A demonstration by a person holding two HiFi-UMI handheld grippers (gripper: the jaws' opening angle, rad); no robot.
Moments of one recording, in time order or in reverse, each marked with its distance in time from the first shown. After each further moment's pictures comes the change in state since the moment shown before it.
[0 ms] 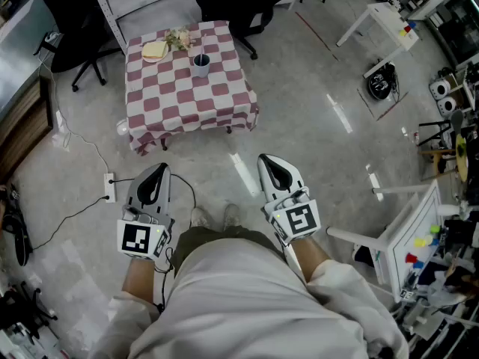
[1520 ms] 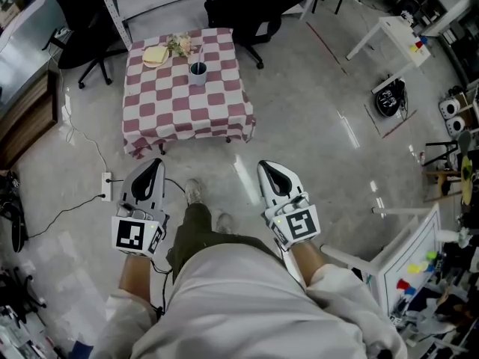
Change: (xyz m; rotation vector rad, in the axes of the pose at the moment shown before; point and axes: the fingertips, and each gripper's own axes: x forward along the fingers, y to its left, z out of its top) left arm 0.057 -0.026 0.013 0.043 -0.023 0.096; right arm -0.004 -0.070 -0.016 0.011 -0.021 0.092
